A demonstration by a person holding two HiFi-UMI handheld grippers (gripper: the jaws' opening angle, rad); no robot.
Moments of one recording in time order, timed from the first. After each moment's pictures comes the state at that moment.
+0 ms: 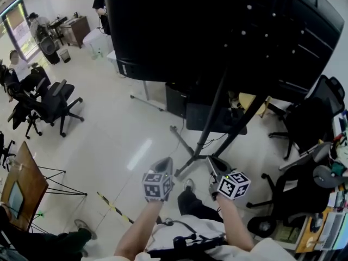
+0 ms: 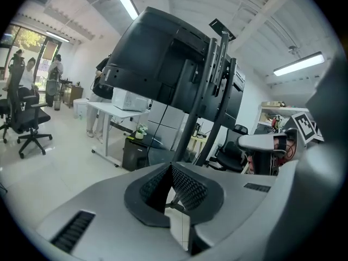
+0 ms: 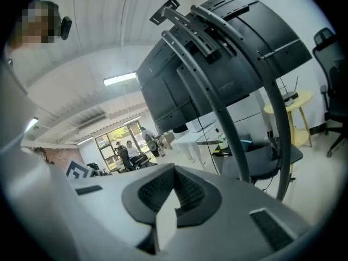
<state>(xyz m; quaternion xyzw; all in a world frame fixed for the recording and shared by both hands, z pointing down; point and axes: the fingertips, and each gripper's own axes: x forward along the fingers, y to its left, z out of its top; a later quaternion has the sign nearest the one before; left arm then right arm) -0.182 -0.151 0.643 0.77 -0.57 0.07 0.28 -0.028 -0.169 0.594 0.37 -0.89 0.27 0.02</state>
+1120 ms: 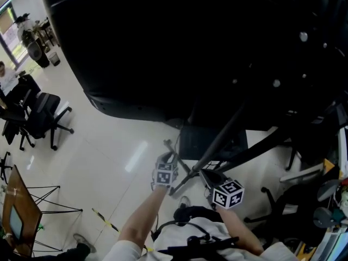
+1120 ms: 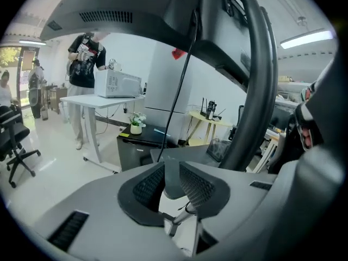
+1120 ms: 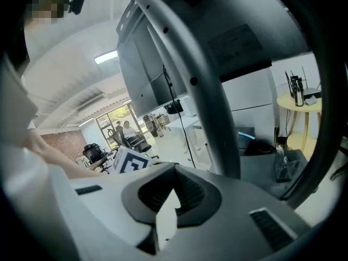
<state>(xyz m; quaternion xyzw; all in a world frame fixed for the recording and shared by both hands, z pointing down) -0.157 -0.458 0.790 0.77 -0.55 0.17 0.27 -0.035 -0.374 0.663 0.33 -0.89 0.28 0.13</state>
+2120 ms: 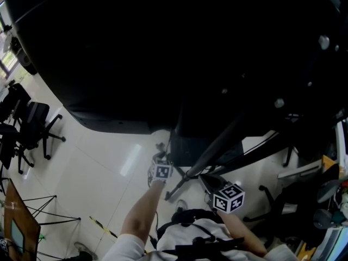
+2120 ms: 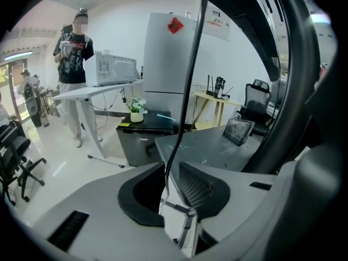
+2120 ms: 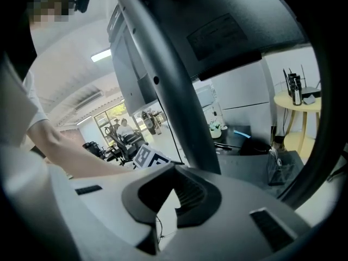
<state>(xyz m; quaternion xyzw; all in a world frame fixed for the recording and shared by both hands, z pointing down) -0.160 -0.520 0.878 0.73 -0.55 0.29 0.28 -0.007 -0.408 0.681 0.33 -0.89 0.28 0.15</state>
